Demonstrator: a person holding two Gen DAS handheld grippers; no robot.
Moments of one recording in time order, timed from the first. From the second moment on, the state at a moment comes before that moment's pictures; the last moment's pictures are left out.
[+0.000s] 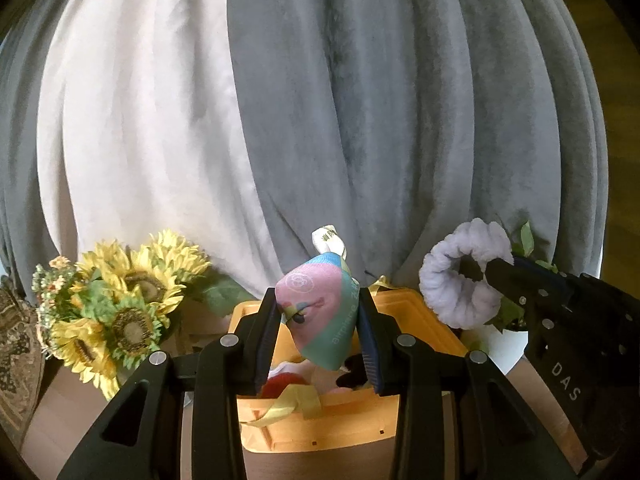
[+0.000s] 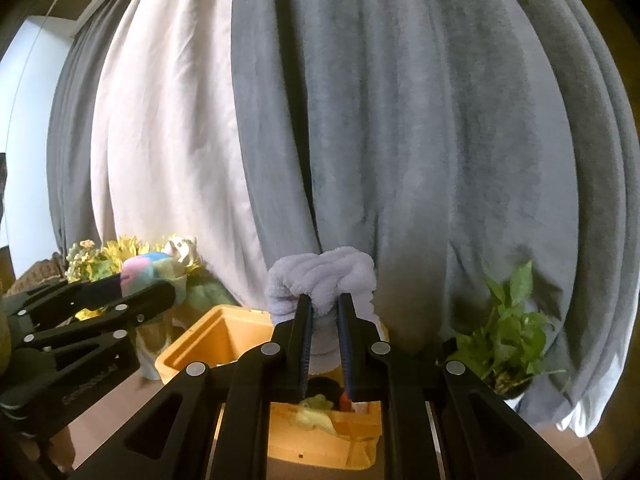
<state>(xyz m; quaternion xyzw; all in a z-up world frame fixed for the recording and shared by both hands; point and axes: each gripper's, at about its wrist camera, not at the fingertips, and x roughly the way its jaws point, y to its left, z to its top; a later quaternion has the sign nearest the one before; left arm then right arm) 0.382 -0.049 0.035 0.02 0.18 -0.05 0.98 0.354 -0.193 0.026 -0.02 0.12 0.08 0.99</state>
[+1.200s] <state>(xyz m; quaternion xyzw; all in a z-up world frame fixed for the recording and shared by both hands) 0.550 -0.049 -0.054 0.01 0.40 -0.08 0.91 0.523 -0.189 -0.048 0.03 0.36 0.09 0.93</state>
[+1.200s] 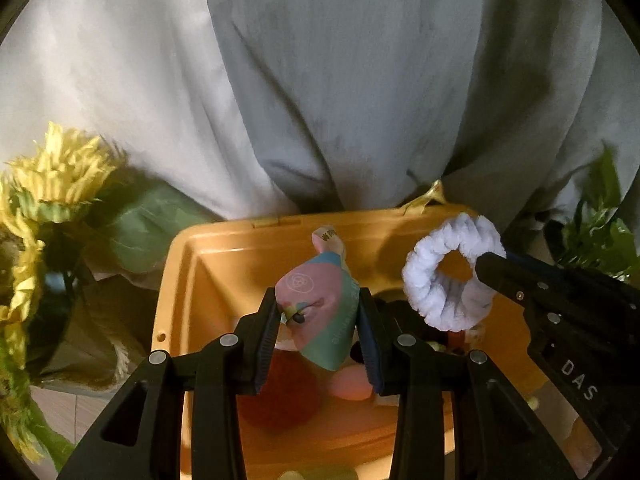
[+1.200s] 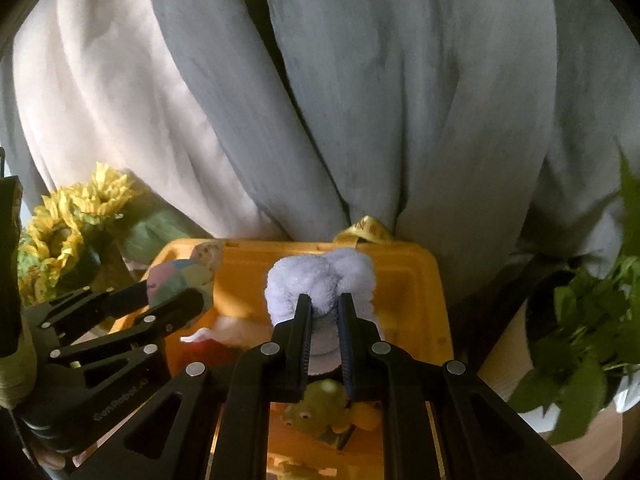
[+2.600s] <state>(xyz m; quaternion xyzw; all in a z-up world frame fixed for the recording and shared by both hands) 0.386 -0.008 0.023 0.04 0.30 0.04 0.95 0.397 -0.179 0.008 0.00 0.30 0.06 0.95</state>
